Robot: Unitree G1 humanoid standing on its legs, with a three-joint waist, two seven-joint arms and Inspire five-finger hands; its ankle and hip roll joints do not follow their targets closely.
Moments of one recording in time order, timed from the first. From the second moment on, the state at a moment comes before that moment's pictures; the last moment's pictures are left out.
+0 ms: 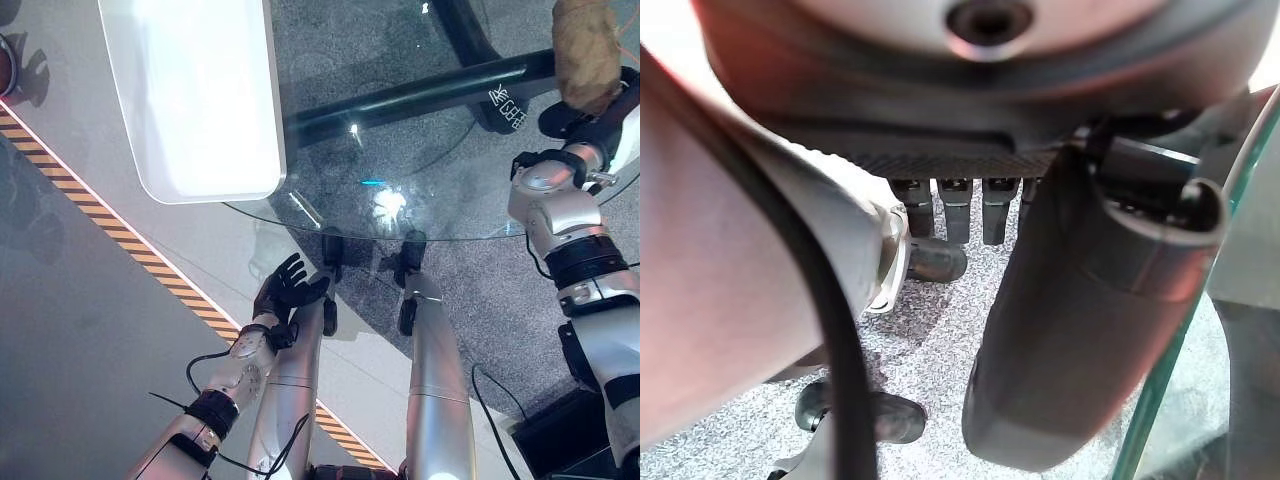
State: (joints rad) left arm -0.35 0.32 -0.50 0.56 -0.85 -0.14 0.19; right arm -1.10 -0.71 0.36 0.69 0.48 0.28 -0.97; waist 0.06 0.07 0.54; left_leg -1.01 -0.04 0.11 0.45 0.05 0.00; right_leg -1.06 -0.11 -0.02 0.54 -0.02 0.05
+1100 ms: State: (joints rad) left arm -0.33 0.32 -0.48 0.54 -0.84 -0.14 0.18; right arm -1.08 -0.63 0.45 0.44 0.15 0.44 -0.75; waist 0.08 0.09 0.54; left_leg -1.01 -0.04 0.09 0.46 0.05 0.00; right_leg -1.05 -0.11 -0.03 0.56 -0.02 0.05
